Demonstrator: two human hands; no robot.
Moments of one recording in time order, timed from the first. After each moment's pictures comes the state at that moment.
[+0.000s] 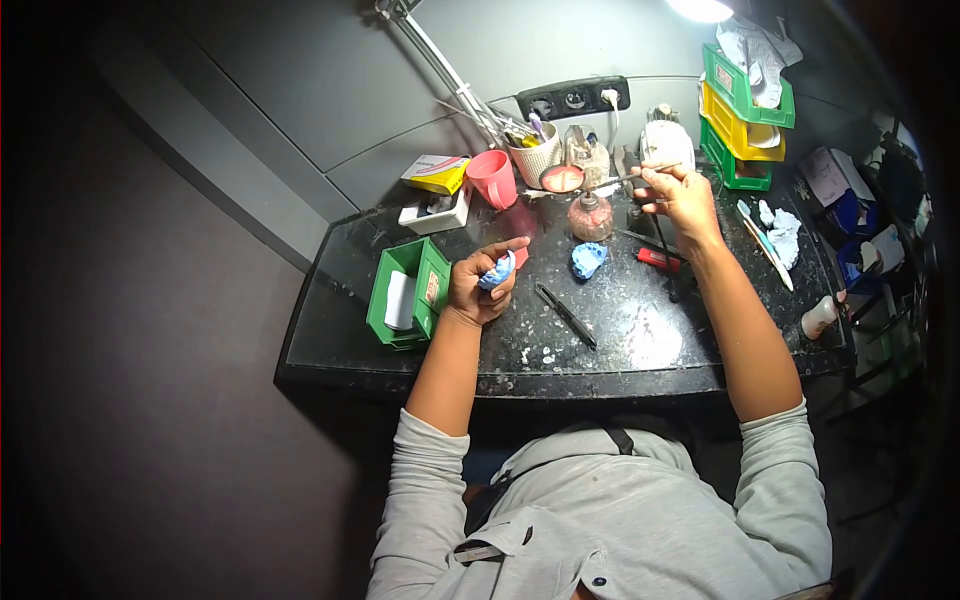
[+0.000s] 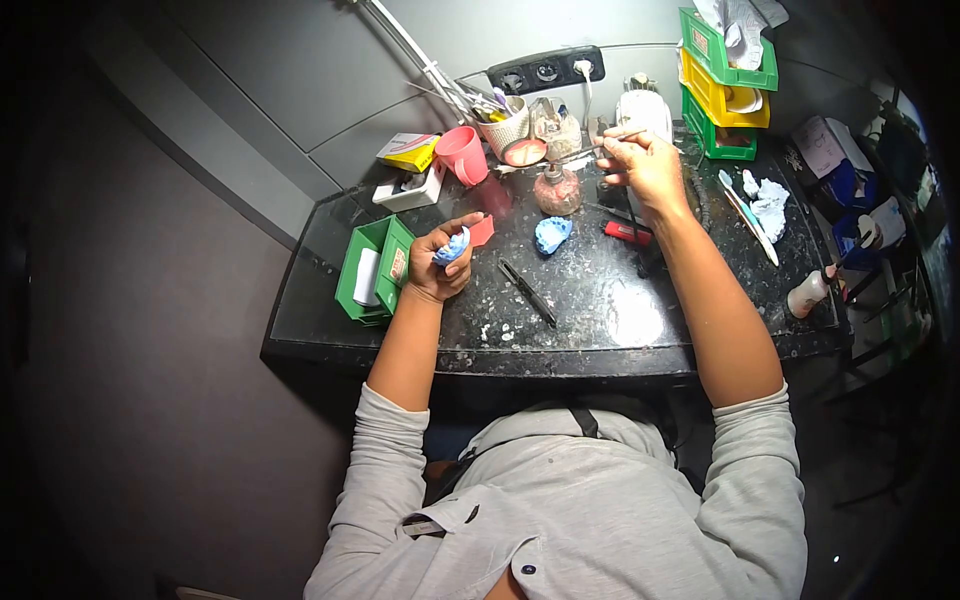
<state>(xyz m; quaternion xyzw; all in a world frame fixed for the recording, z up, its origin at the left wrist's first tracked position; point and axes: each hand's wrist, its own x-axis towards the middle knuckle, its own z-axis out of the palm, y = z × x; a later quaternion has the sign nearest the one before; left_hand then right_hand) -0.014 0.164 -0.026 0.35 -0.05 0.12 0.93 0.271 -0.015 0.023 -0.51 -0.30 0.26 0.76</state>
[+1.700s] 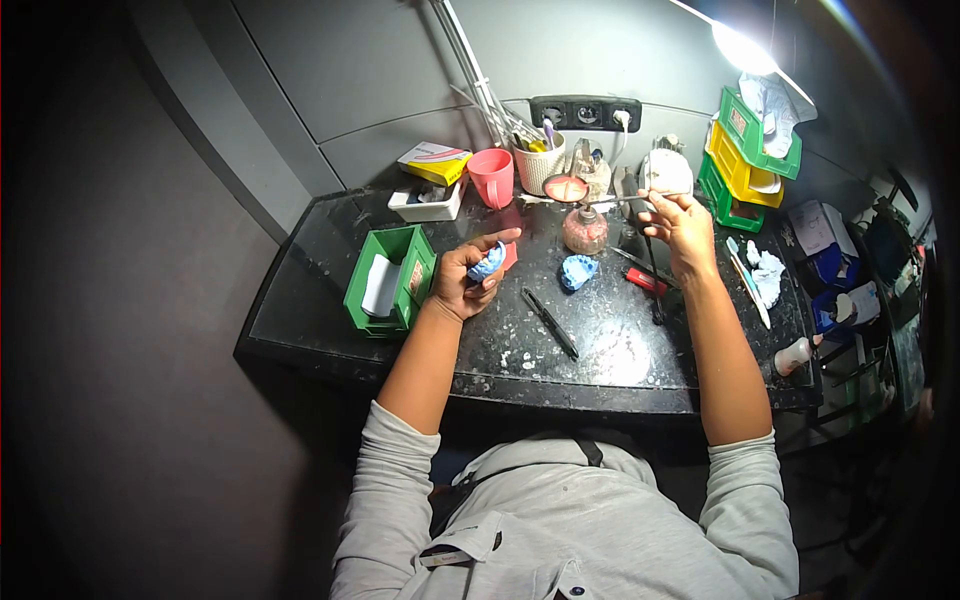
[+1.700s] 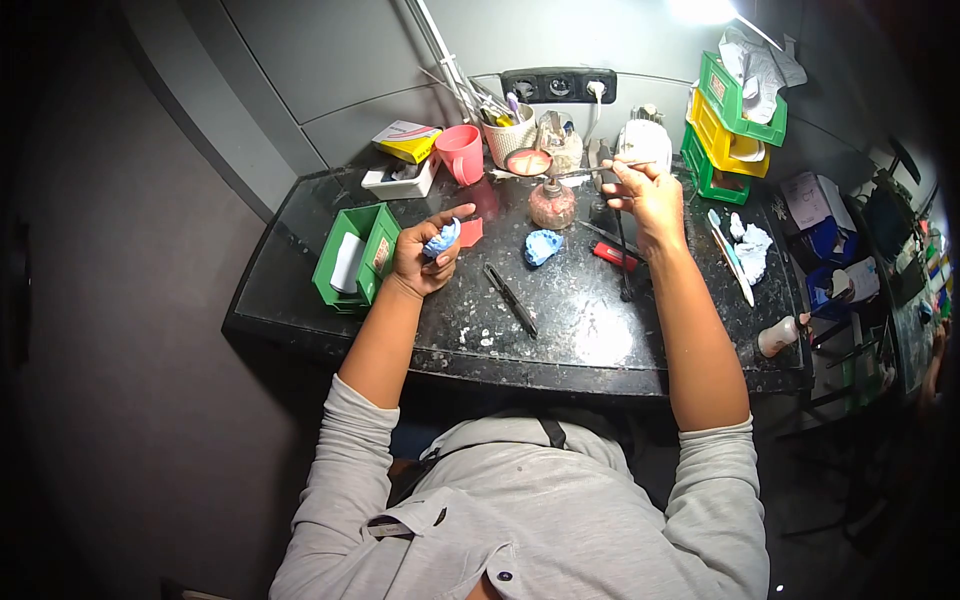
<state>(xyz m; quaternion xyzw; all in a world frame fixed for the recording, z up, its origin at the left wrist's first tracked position) -0.016 0.165 -0.023 0.36 -0.04 0.15 0.92 0.272 -0.017 0.026 -0.53 -0.29 0.26 0.75</state>
